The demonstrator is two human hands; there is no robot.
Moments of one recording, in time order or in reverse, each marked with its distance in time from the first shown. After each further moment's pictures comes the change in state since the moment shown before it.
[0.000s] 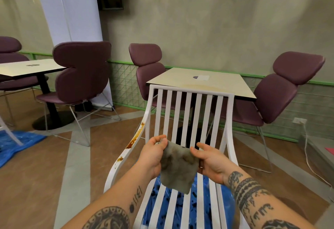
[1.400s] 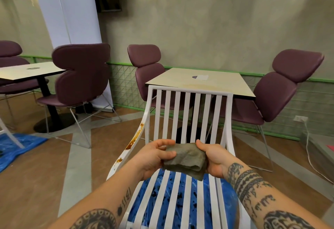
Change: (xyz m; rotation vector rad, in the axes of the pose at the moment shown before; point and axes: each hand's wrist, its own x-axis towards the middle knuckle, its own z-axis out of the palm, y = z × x) left_hand -0.017 0.016 -0.012 0.273 -0.350 -0.054; right_hand -0.007 -0.023 0.004 0.037 0.079 0.130
